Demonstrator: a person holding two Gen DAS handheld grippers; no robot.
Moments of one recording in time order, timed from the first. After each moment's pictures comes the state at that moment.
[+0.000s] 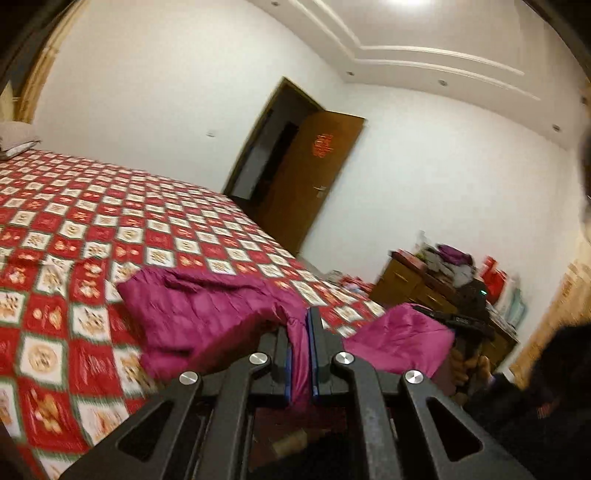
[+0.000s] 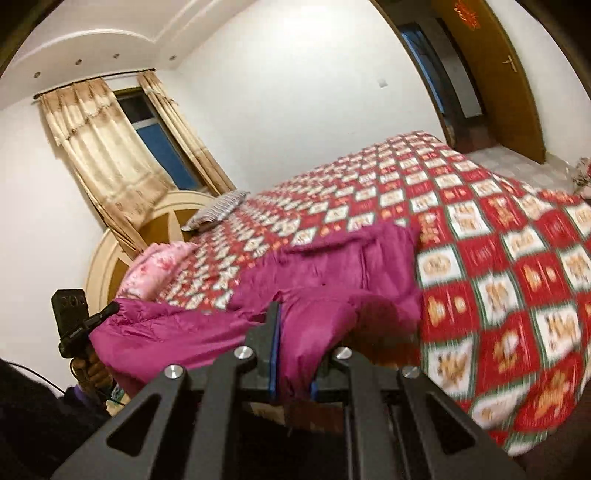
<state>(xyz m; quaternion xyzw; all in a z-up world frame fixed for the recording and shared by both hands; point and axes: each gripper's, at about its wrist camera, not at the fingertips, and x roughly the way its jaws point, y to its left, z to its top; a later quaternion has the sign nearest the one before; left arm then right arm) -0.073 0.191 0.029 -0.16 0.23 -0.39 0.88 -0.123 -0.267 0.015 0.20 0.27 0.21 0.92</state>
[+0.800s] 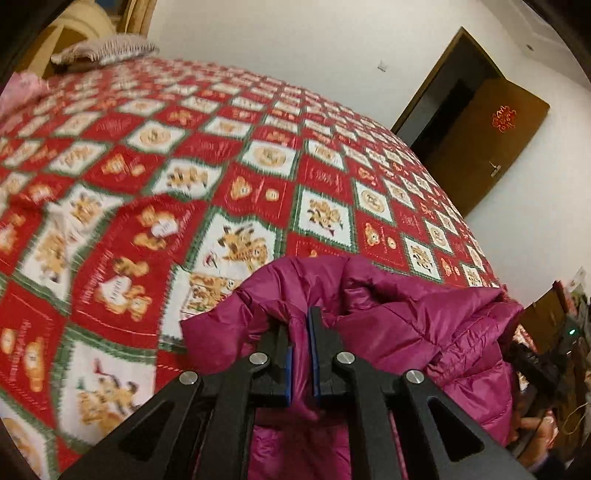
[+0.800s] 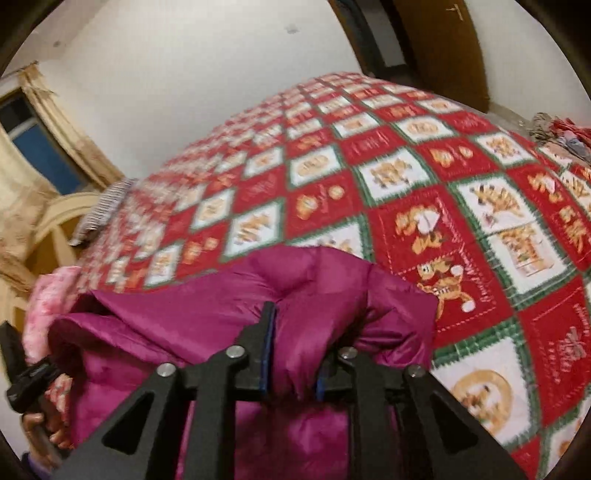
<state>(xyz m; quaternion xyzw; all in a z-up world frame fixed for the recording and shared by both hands) 0.211 0.143 -0.123 -0.18 0.42 -0.12 0.88 0.178 -0.258 -0.121 0.20 0.41 0.02 0.89</state>
